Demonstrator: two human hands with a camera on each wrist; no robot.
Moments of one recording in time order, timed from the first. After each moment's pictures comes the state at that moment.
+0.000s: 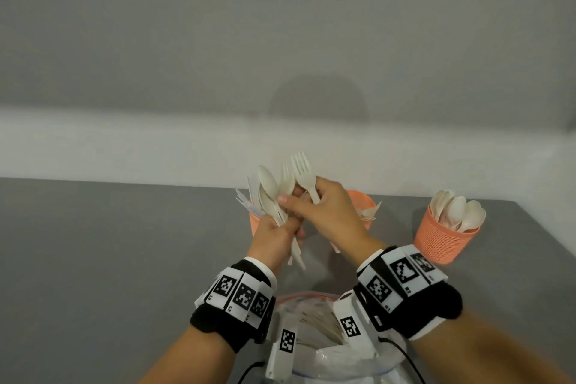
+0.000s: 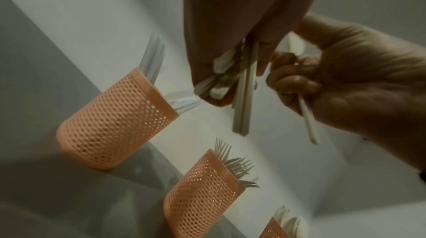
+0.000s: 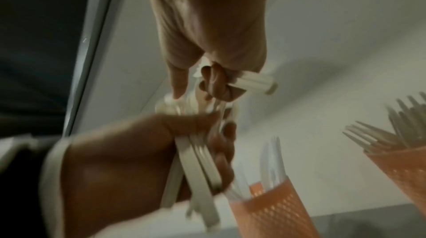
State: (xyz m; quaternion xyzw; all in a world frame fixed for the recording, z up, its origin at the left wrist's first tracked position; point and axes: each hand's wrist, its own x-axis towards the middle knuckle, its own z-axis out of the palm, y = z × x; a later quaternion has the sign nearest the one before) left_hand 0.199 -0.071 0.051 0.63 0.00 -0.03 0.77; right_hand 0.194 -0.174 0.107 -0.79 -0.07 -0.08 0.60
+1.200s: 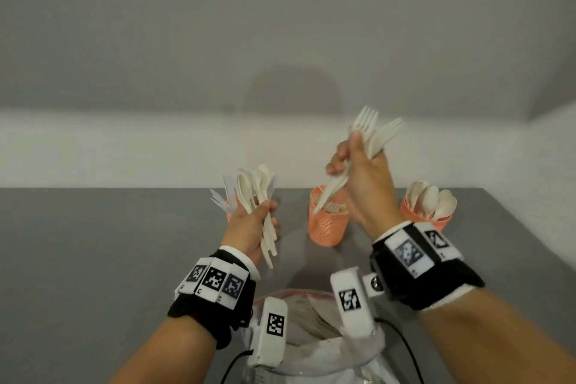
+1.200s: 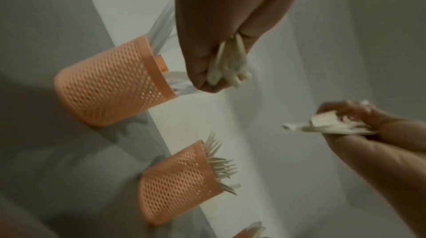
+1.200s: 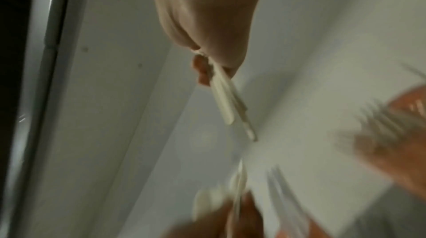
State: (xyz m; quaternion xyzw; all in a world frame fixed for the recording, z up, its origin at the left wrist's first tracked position) left_hand 0.220 -0.072 0.050 0.50 0.08 -0.10 0.85; right_hand 0.208 -0.229 0.132 -0.52 -0.04 -0.21 0.83
